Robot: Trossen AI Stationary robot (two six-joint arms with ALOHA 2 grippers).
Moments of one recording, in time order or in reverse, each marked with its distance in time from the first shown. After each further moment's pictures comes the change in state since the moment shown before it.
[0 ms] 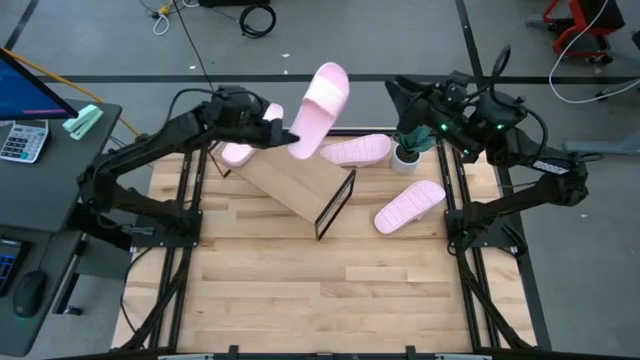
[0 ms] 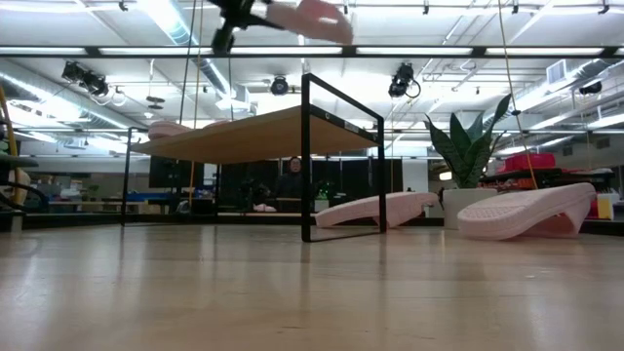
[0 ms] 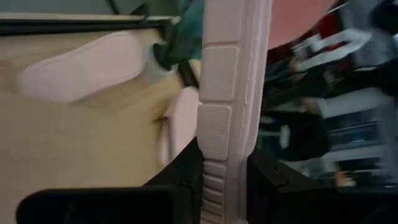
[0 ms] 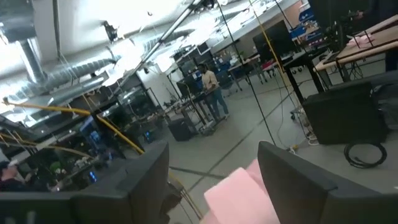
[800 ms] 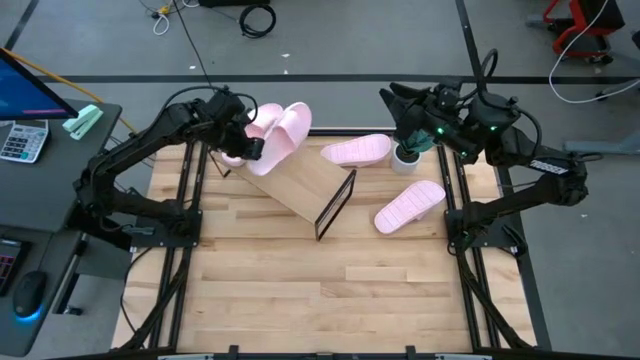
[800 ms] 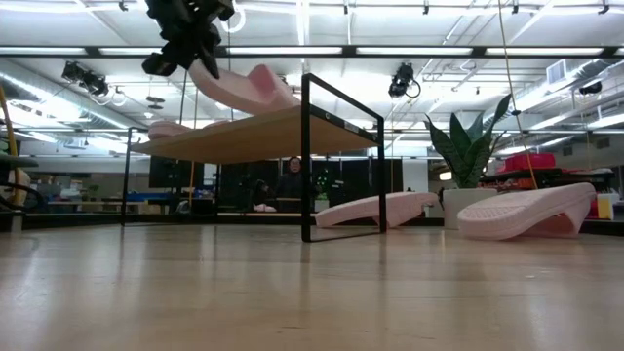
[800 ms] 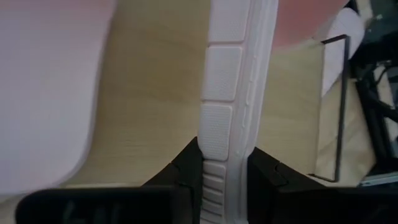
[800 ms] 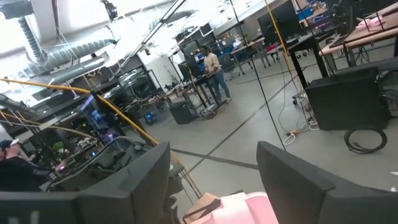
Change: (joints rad) left arm 0.167 -0.024 0.000 -0.598 -0.044 0.334; right arm 0.000 0.010 0.000 -0.073 -0.040 0.032
